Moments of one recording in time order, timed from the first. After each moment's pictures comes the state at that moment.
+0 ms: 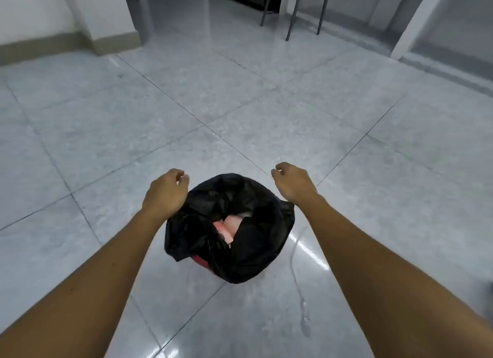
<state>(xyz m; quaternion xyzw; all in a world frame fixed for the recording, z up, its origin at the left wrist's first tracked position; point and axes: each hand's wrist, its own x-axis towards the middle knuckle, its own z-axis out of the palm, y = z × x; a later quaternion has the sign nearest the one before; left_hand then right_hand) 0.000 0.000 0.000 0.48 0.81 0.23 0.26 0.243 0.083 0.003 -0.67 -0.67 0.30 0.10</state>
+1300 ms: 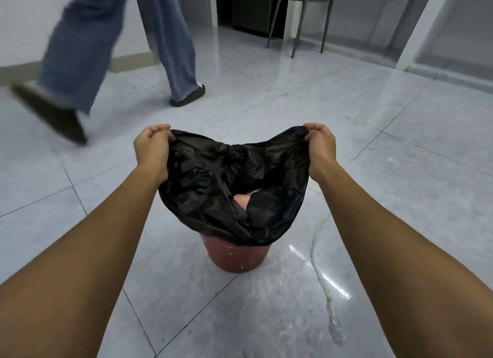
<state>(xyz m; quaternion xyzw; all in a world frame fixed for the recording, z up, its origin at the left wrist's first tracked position) -0.017 0.015 -0.059 0.23 0.66 0.66 0.28 0.250 0.092 -0.063 -0.54 -0.39 0.50 0.55</state>
